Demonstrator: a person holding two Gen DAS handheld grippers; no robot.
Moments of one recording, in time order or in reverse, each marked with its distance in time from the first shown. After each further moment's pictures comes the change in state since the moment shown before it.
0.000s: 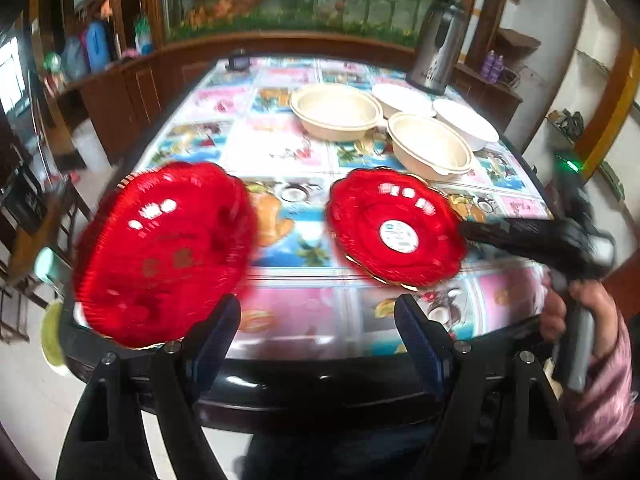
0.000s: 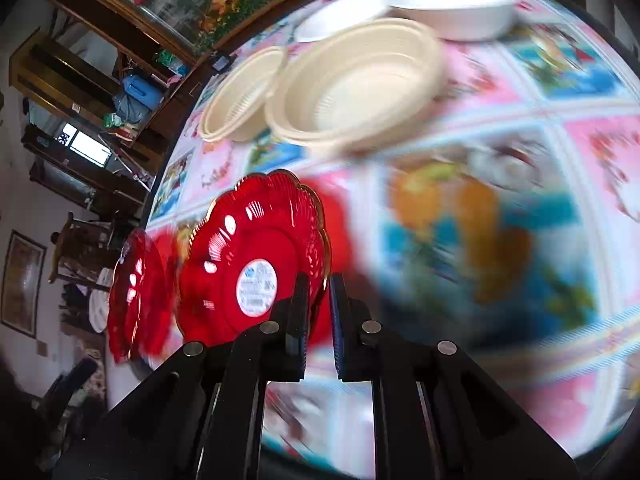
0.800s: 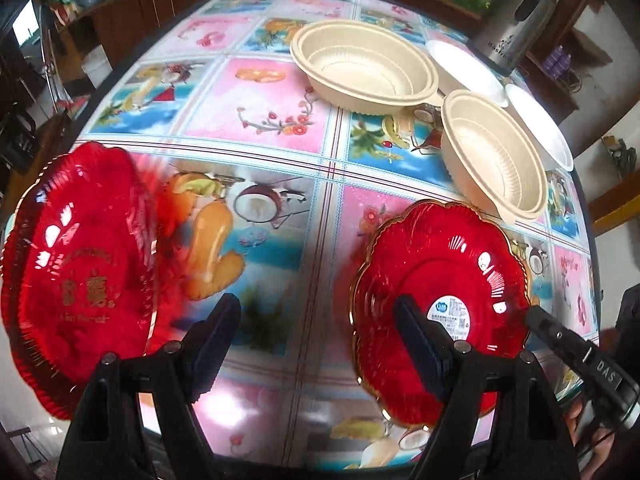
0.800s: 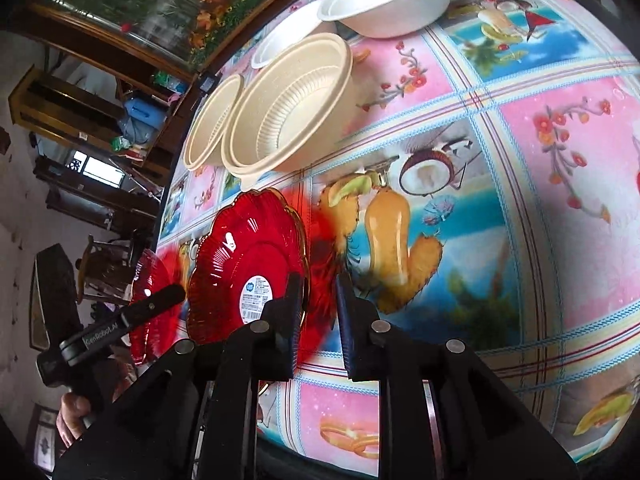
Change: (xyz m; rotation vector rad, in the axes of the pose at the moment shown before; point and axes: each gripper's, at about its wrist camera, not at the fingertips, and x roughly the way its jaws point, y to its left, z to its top) left arm 0.116 -0.016 0.069 -0.183 0.252 0.070; right arm -0.008 -0.040 0.018 0.080 0.027 0.076
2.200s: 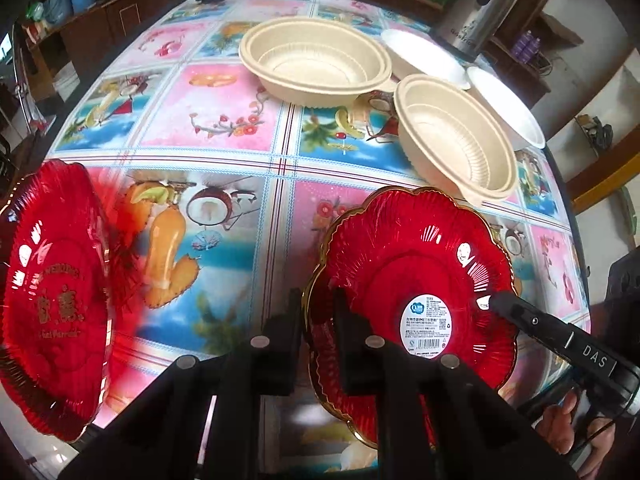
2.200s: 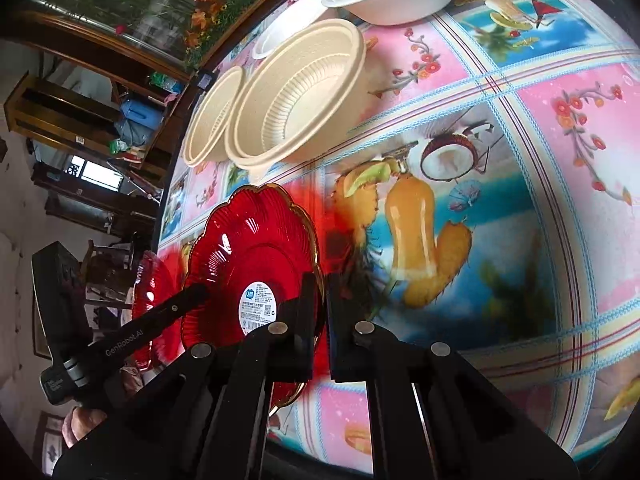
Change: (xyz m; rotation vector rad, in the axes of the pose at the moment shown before) left arm 0.000 -0.019 -0.006 0.088 -0.028 -0.082; right arm 0.009 0.017 -0.001 0.012 -0.005 0.000
